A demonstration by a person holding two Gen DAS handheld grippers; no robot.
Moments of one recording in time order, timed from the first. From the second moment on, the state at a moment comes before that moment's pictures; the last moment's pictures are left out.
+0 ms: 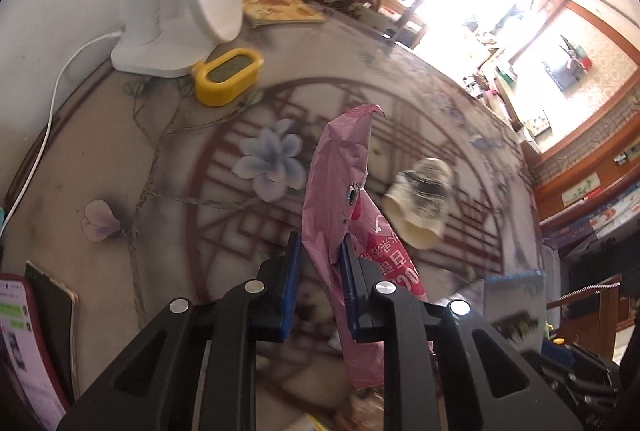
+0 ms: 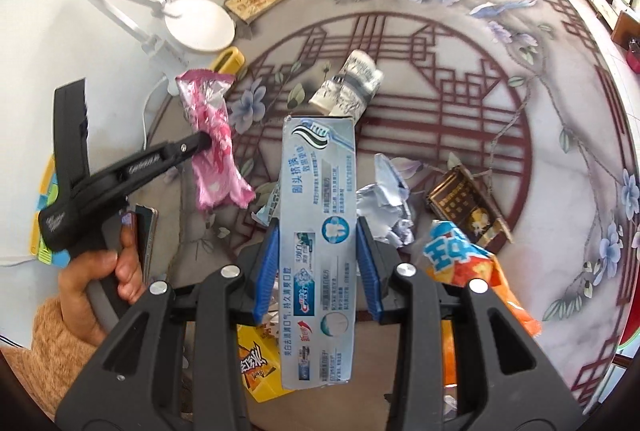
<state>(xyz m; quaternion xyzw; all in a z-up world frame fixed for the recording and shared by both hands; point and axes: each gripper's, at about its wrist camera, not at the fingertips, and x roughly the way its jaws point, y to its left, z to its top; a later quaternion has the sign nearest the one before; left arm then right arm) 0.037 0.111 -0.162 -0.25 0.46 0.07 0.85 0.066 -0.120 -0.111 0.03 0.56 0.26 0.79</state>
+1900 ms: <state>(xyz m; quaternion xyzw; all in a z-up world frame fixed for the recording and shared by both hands) 0.050 -0.219 -0.085 -0.10 0.46 -0.10 0.88 0.038 -0.464 -0.088 0.23 0.46 0.13 0.85</state>
